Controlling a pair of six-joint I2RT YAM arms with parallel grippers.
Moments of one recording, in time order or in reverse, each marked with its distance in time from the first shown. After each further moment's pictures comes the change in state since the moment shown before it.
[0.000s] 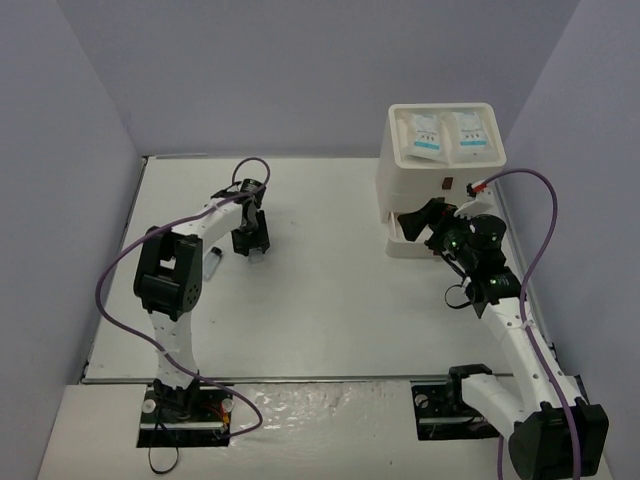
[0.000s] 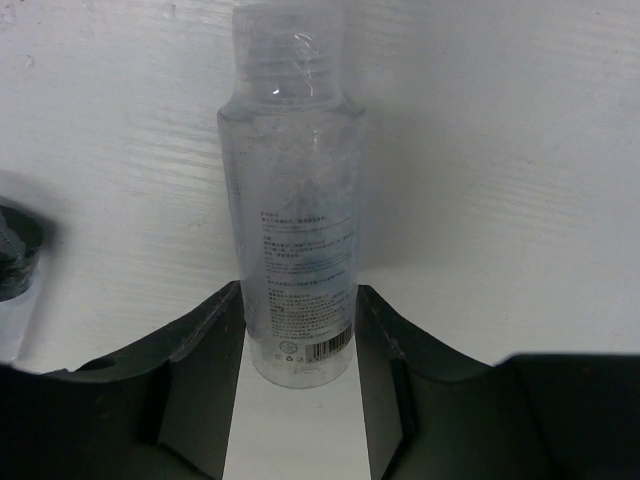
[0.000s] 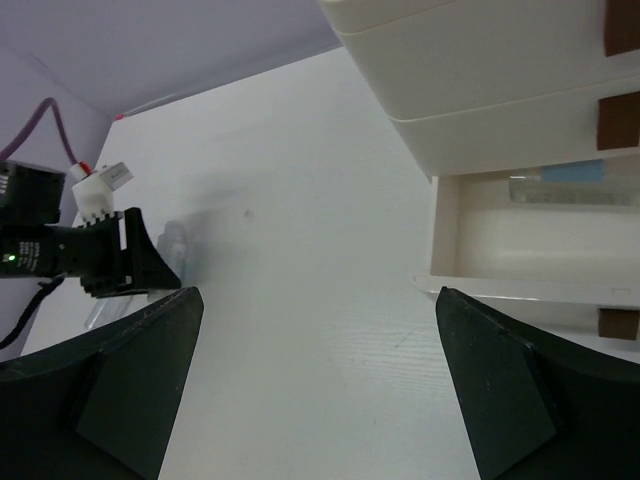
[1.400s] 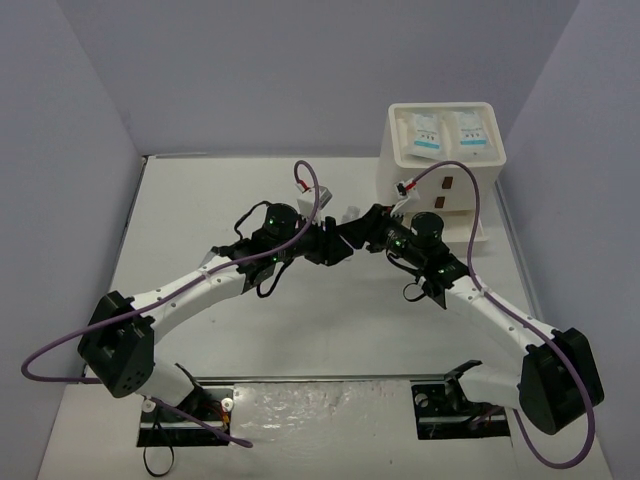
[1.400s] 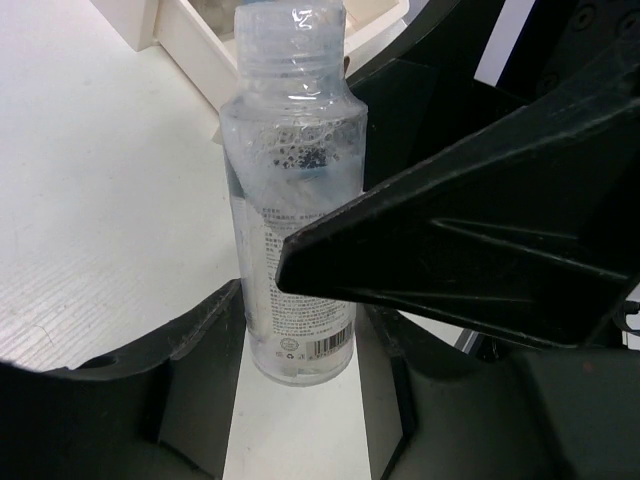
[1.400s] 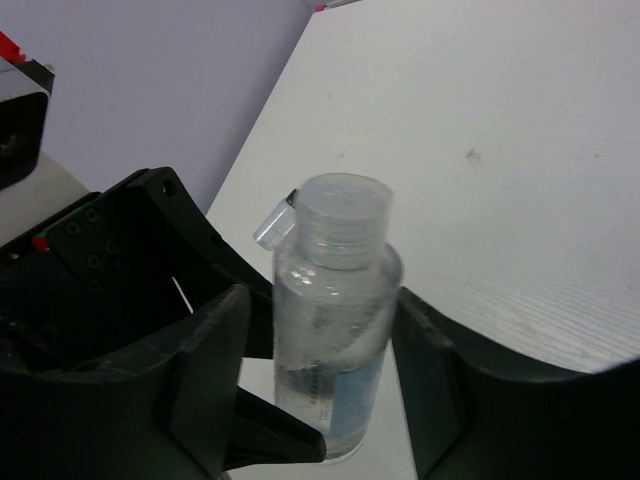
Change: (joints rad) left arm -0.427 -0.538 -0.427 0.796 0.393 0.041; right arm 0.373 0.263 -0.005 0.381 -0.093 0.203
